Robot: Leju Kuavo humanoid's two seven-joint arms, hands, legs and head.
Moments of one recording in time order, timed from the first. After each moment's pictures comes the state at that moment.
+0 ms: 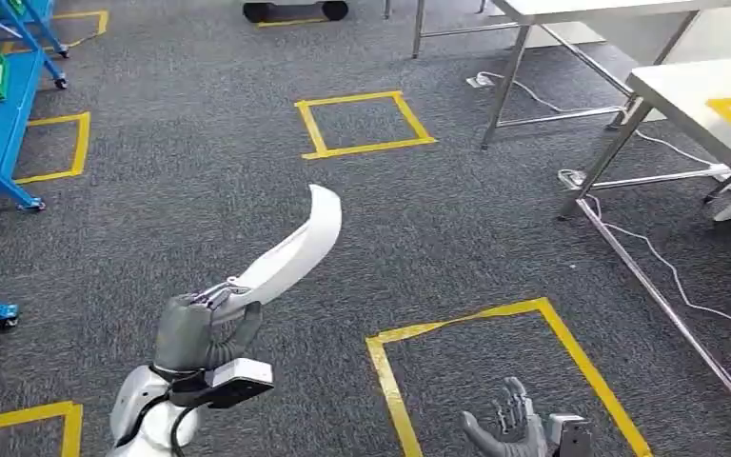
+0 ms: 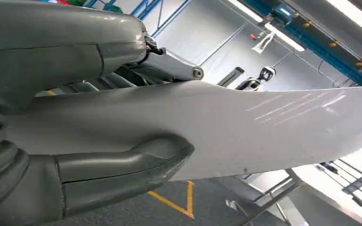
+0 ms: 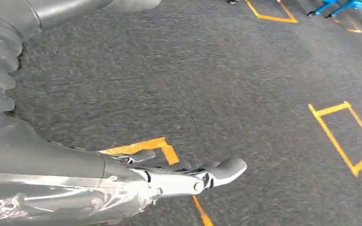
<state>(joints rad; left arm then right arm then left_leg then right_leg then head) 0.15 -0.24 -0.28 -1.46 -0.79 0.45 -0.60 0.10 0.22 -0.24 -0.76 0.22 0.13 -0.70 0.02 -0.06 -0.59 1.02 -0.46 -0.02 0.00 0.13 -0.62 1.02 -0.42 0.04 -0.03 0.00</state>
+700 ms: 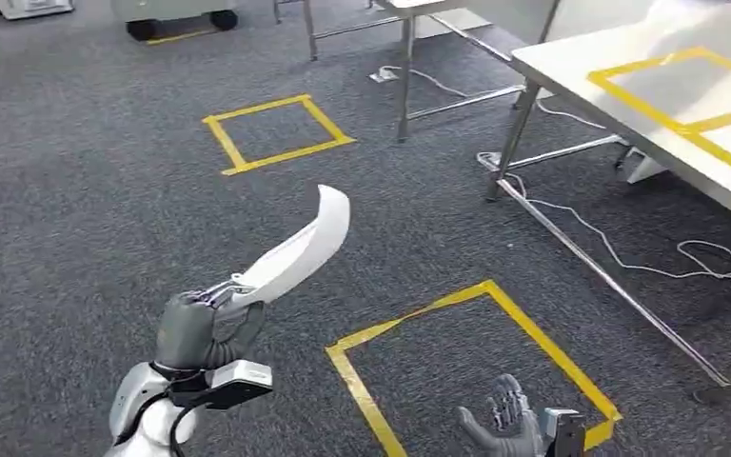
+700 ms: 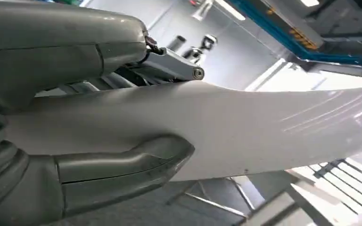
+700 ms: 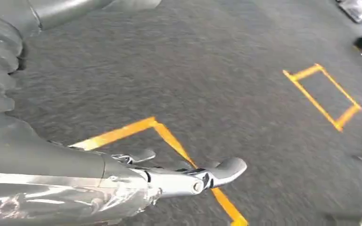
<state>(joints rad) 0.16 -0.25 -0.26 -1.48 -0.81 0.41 -0.63 0.06 0.22 -0.24 -0.71 0.22 0.12 -0.70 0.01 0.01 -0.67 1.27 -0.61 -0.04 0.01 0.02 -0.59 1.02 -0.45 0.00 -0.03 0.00</state>
